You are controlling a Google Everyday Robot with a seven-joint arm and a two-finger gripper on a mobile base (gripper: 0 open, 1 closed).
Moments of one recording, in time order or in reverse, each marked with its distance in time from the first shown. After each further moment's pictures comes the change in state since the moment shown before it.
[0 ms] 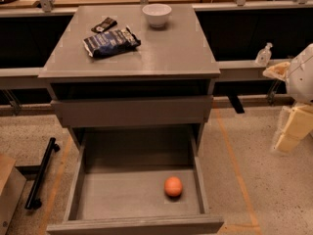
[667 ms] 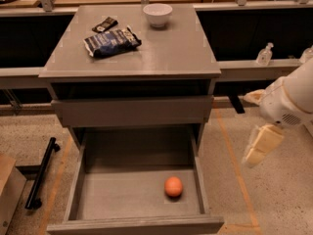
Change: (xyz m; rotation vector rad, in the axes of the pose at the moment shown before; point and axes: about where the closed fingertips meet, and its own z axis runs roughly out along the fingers) arm 0.001 0.007 0.081 -0.084 -0.095 0.107
